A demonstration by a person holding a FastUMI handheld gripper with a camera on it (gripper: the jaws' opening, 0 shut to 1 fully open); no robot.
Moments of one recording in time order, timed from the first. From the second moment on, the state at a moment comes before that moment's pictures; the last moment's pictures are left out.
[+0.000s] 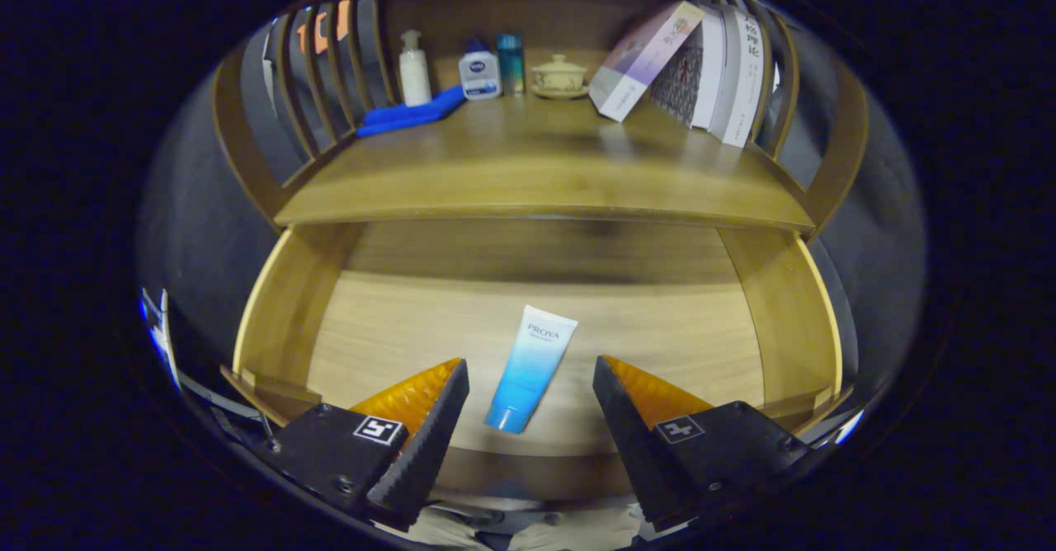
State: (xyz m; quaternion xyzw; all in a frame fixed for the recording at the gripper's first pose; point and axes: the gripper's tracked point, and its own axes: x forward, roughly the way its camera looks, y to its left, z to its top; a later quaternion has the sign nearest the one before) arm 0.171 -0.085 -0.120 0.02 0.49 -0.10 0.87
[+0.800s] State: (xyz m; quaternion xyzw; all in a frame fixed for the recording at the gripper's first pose) arm 0.182 -0.083 -0.176 0.05 0.62 -0.13 0.77
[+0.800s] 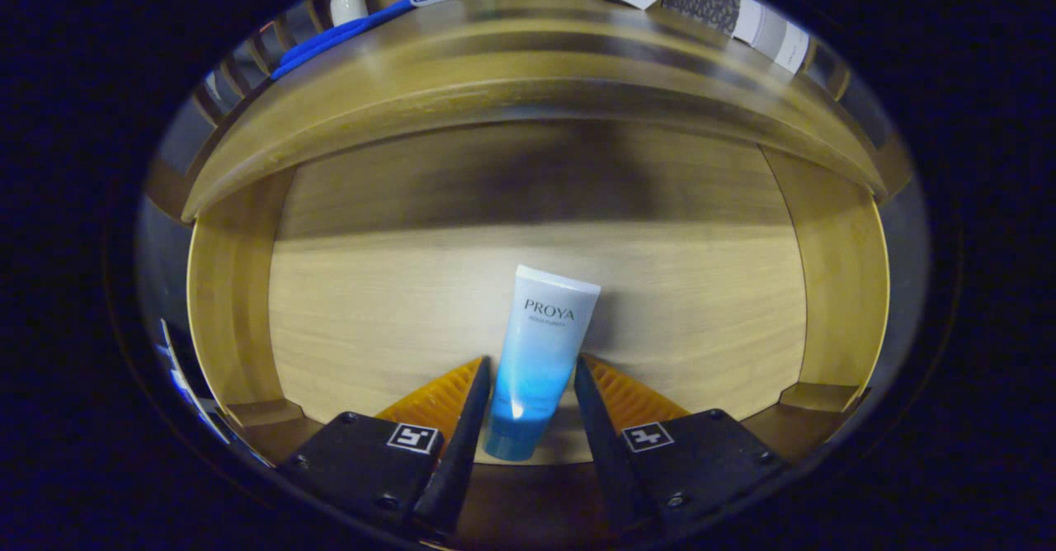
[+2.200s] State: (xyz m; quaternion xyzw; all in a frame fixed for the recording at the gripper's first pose) arm 0.182 -0.068 -0.040 0.00 0.49 -0.02 0.87
